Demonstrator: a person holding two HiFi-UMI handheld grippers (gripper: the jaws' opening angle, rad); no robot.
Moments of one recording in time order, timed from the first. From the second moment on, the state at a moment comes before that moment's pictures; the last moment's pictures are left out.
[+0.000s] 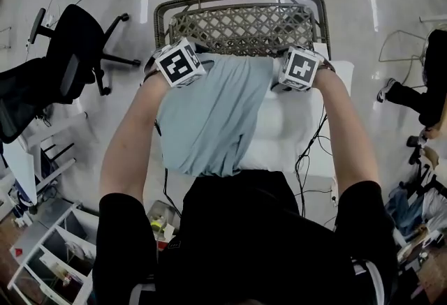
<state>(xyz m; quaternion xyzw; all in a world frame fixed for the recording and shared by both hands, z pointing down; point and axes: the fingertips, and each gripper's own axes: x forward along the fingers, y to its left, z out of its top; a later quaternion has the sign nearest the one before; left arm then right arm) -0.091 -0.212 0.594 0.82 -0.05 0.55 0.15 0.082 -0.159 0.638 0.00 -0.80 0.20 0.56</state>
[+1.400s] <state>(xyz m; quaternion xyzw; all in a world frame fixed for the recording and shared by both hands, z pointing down) -0.223 -0.157 0.492 0.77 -0.03 0.64 -0.01 0.089 -0.081 0.503 0.00 -0.82 0.19 0.54</state>
